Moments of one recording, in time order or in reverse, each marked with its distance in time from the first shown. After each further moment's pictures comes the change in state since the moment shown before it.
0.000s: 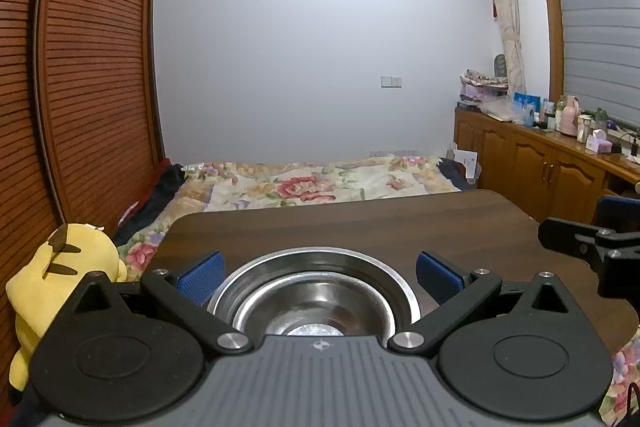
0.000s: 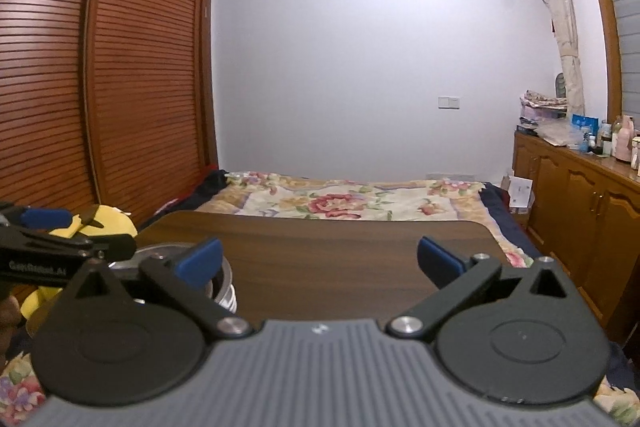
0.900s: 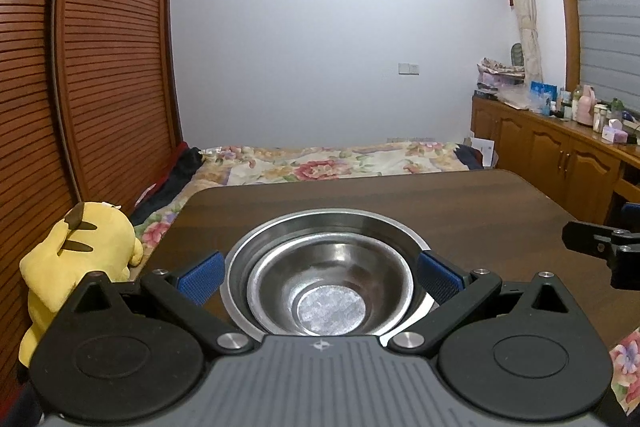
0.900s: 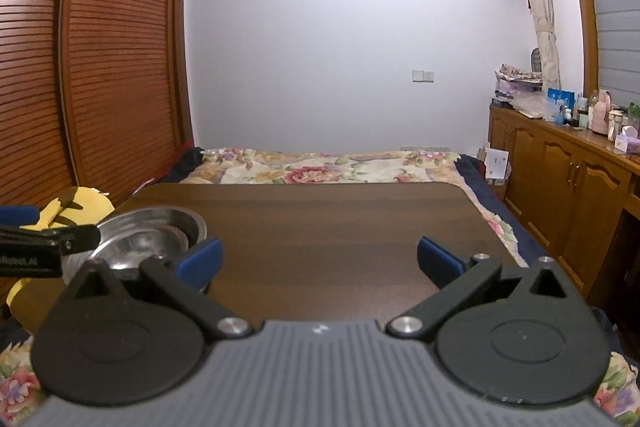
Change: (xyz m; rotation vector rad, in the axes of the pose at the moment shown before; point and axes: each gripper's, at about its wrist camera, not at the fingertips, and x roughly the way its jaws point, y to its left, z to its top) left arm -0.006 -0.003 -0.027 -0.008 0.032 0.058; right arm 0.000 -0.004 -0.023 0.029 0.076 -0.068
